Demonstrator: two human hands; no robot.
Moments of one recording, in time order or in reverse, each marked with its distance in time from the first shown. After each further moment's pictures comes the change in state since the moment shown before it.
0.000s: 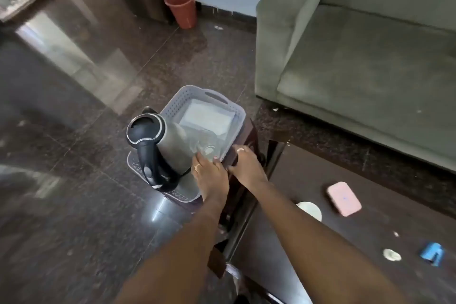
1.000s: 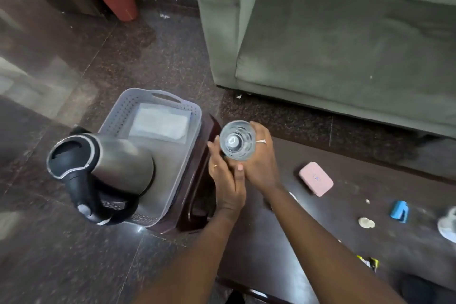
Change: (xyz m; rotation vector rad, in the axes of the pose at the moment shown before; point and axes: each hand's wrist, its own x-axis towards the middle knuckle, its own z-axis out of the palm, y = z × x) left_hand -0.032 0.019 0.080 -0.394 -0.156 0.651; right_hand -0.016 0.065 -0.049 0.320 0.564 -0.049
